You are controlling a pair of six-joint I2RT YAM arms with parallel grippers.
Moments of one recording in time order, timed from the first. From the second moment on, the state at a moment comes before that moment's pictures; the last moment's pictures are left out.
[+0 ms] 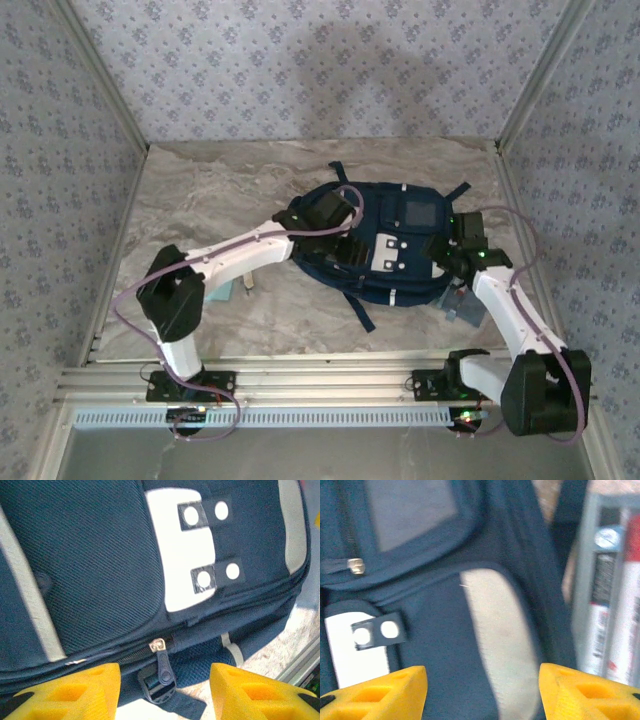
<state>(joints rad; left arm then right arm) -0.92 1.80 1.44 -0.60 0.17 -0.55 0.06 1.09 0.71 -0.59 0.03 0.54</state>
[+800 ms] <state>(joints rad) -1.04 2.15 1.72 -0.91 0.01 -0.49 0.04 1.18 0.61 -0.48 0.01 0.57</state>
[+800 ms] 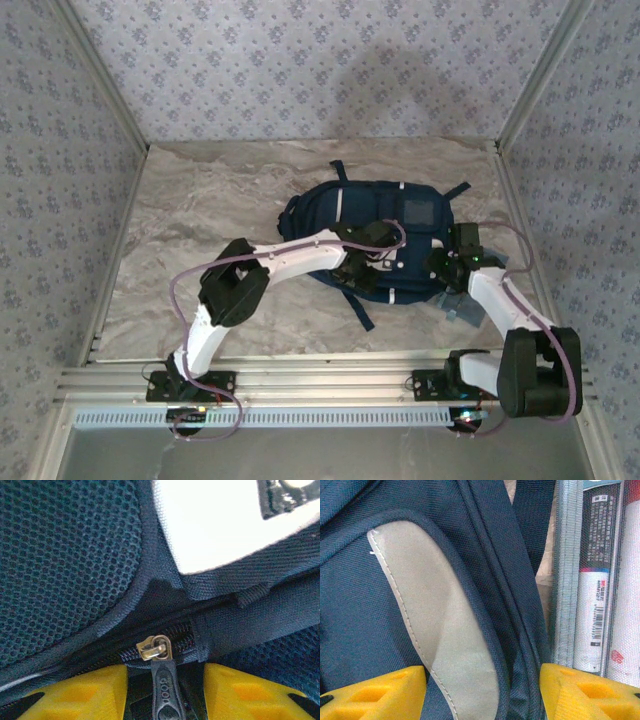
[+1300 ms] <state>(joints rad) -0.99 2.15 1.73 -0.91 0.01 -0.48 0.04 1.16 0.61 -0.49 0.00 0.57</state>
